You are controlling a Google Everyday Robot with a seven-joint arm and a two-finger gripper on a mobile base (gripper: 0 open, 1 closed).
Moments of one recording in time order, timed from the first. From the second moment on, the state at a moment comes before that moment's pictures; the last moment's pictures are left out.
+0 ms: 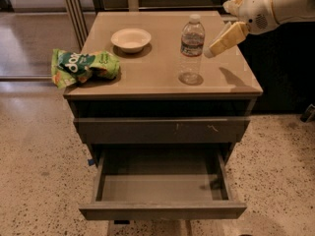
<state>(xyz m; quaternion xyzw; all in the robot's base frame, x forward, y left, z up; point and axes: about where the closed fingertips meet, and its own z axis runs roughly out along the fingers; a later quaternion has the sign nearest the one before) 0.667 -0.164 0.972 -0.51 0.71 0.16 0.45</state>
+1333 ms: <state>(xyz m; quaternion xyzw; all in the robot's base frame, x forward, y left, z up) 0.699 -0.102 0.950 -0.55 0.69 0.20 0.44</state>
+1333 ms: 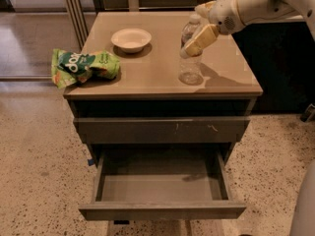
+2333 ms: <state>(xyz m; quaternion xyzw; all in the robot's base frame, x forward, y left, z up) 0.700 -0.100 0.949 -0.55 0.68 0.20 0.44</state>
